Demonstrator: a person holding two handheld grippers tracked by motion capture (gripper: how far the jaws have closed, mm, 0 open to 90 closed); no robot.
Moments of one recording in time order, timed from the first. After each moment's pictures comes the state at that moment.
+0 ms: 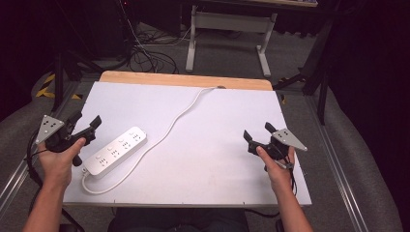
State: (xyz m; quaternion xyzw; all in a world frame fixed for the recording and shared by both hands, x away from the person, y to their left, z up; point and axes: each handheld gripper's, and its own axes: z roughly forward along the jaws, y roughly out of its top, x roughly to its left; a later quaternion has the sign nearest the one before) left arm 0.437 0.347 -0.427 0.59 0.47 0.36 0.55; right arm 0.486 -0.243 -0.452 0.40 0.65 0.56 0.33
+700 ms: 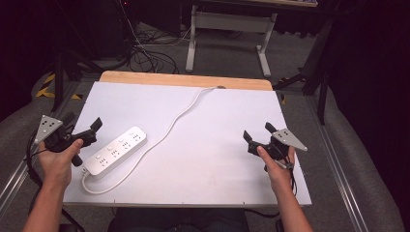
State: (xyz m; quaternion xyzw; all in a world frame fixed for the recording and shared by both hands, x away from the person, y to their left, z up) left arm 0.436 0.348 -0.427 0.57 0.49 0.36 0.55; right arm 0.486 -0.243 -0.452 0.40 0.65 0.56 0.33
